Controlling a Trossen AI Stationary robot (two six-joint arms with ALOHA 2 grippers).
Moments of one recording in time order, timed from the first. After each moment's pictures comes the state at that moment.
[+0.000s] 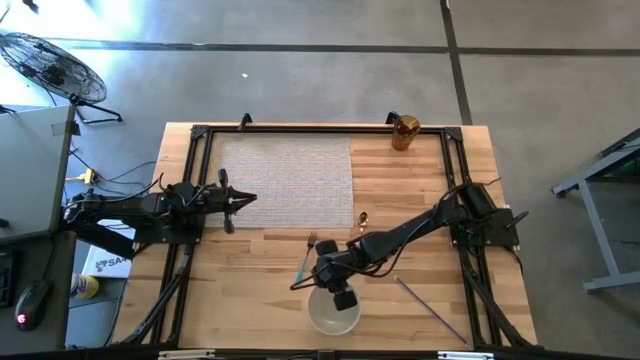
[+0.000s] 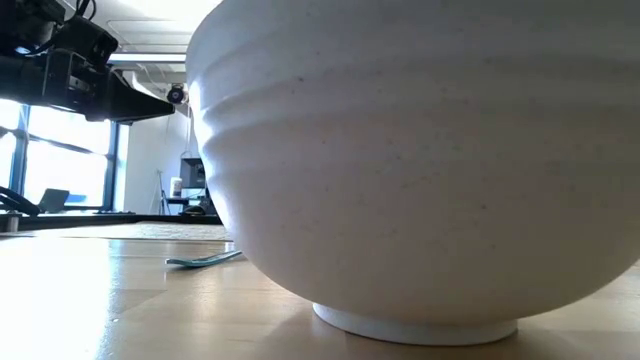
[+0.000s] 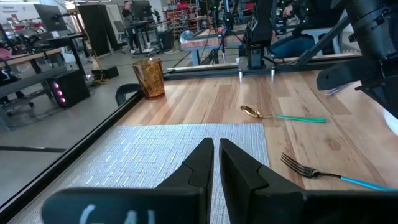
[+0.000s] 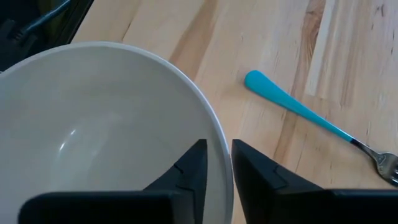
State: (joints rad) left arm 0.02 0.13 0.01 0.05 -0.19 0.12; right arm 0.35 2.00 1.39 -0.30 -0.06 0.07
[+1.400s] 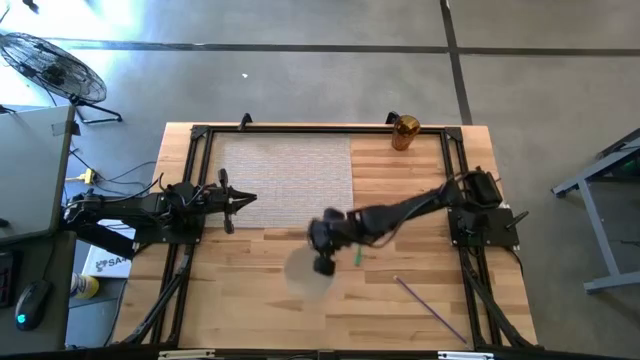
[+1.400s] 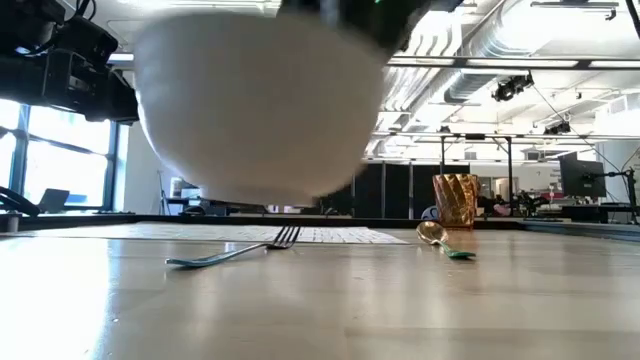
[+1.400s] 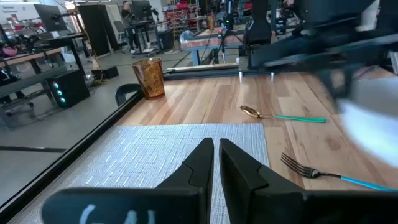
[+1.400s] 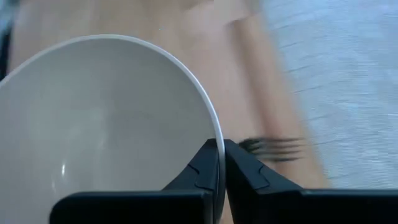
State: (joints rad) left arm 0.02 0.13 0.01 0.05 -0.19 0.12; right arm 0.17 1.91 1.39 -0.32 0.07 0.46
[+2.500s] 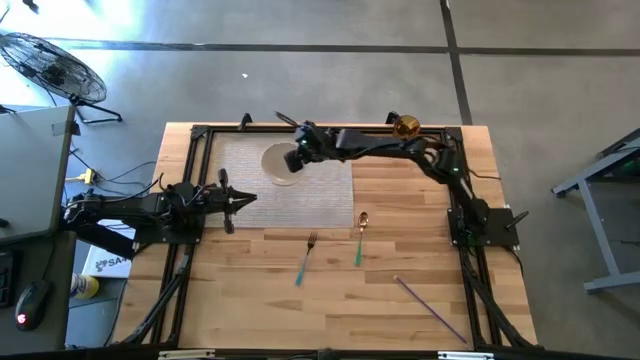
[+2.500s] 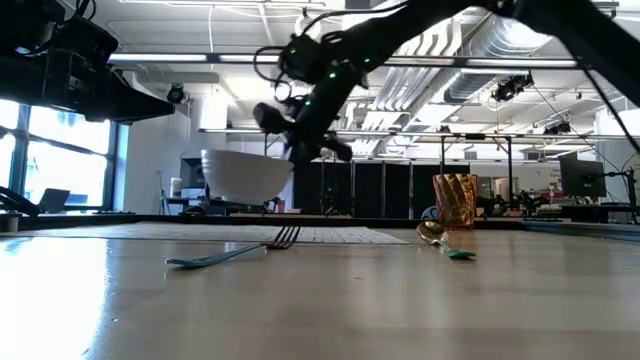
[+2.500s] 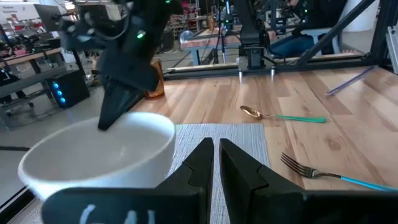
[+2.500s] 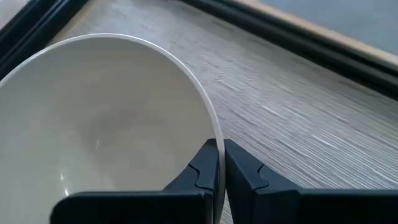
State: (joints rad) left arm 0.02 0.13 0.01 0.05 -0.19 0.12; right arm -0.33 2.22 1.86 -0.47 0.18 0.60
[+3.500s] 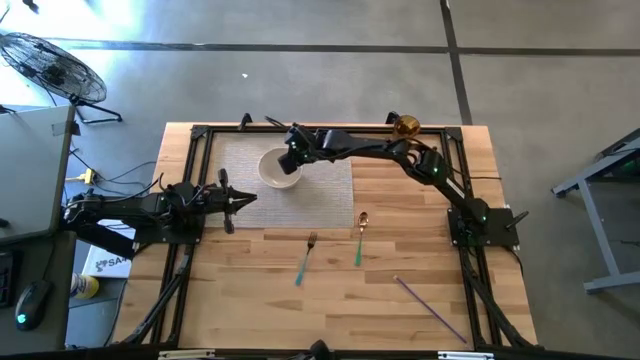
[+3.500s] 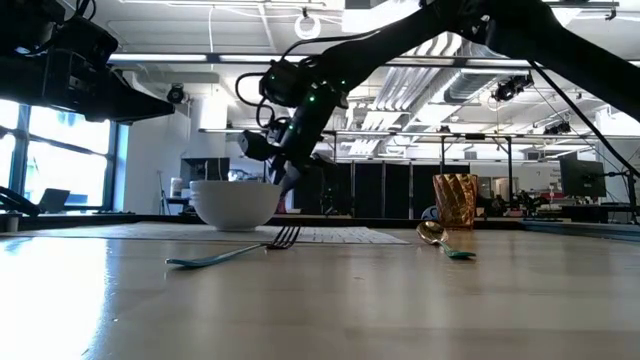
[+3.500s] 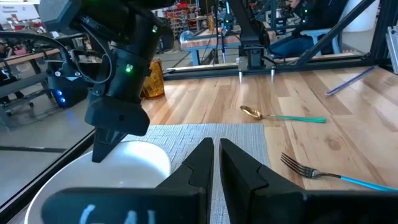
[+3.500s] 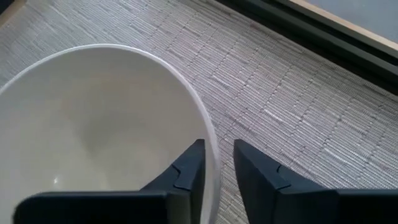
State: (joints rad) left arm 0.02 0.13 0.01 0.05 -0.19 0.12; right arm -0.34 2.38 2.04 -0.55 0.19 0.56
